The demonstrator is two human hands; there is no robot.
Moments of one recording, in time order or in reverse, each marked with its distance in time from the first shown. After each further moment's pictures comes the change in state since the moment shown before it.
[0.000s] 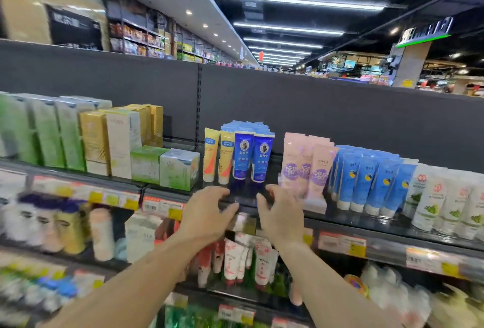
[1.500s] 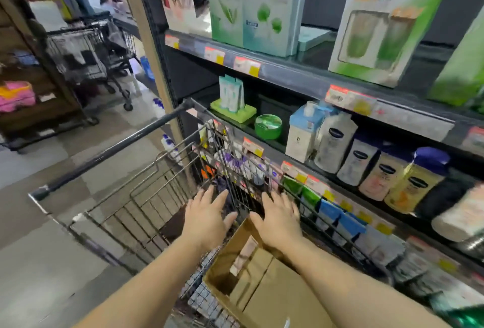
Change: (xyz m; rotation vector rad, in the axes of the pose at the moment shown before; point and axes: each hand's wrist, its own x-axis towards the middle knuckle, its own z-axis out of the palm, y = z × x) left_hand -0.237 -0.638 -0.382 0.527 -0.293 -0.757; right_hand -0.278 -0.517 0.528 -0.139 -1.008 -0.341
